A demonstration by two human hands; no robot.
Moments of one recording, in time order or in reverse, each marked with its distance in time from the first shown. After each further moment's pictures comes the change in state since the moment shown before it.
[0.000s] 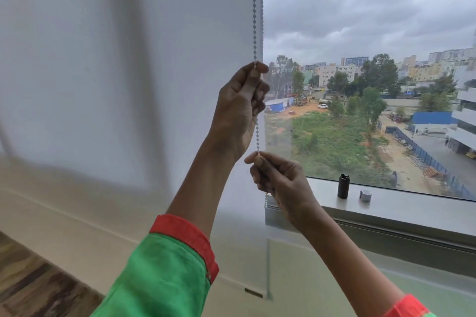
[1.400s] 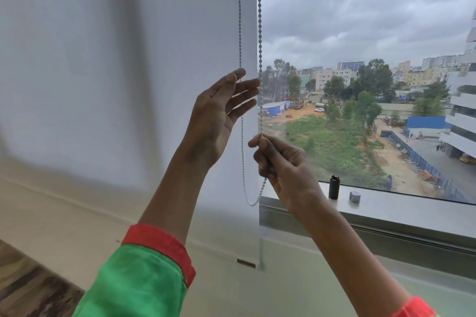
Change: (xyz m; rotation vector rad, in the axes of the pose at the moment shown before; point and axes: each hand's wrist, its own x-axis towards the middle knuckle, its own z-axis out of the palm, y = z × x) left_hand -0.014 0.017 -0.014 0.054 0.006 -0.062; right_hand -0.003 -0.044 0.008 0.128 0.033 -0.038
